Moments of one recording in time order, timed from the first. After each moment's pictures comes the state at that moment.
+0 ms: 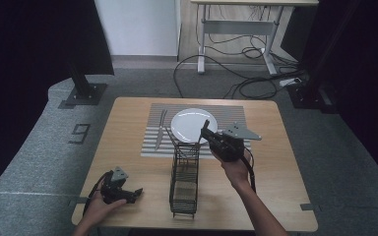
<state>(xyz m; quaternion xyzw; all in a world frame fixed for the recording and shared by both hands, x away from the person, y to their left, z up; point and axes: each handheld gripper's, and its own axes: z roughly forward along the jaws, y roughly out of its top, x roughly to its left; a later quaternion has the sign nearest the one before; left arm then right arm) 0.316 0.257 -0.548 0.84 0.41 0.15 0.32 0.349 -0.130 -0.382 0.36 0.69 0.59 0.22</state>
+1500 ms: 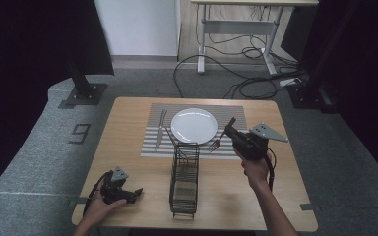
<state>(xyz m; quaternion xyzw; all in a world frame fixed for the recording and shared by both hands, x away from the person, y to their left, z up) 0.316 0.257 -0.548 0.84 0.41 0.15 0.32 0.355 -0.191 -0.392 0.41 0.65 0.59 0.24</state>
